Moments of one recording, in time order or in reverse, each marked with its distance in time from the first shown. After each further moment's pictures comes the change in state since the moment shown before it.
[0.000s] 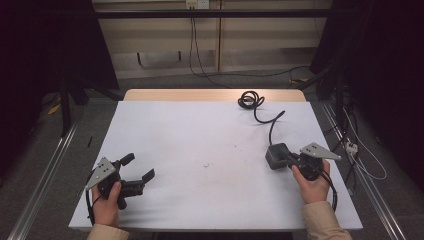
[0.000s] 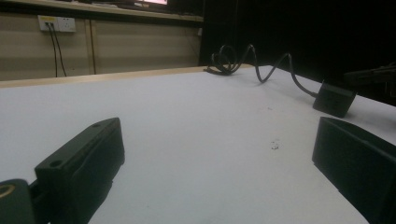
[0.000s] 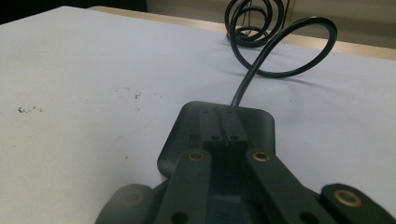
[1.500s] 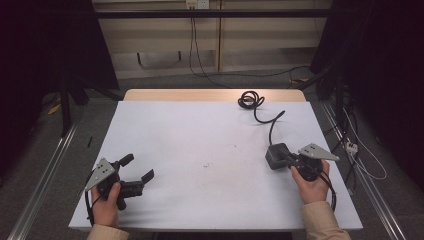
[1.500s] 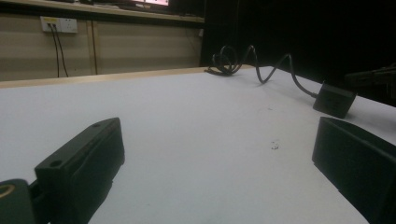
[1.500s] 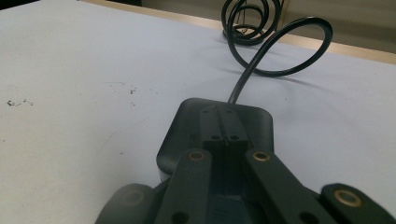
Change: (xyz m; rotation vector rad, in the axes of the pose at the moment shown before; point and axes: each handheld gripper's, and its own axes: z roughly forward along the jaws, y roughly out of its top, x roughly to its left) left arm -0.001 0.000 -0.002 -0.004 0.005 0.002; right arm 0.003 0.000 0.000 0.014 -0.025 -0.030
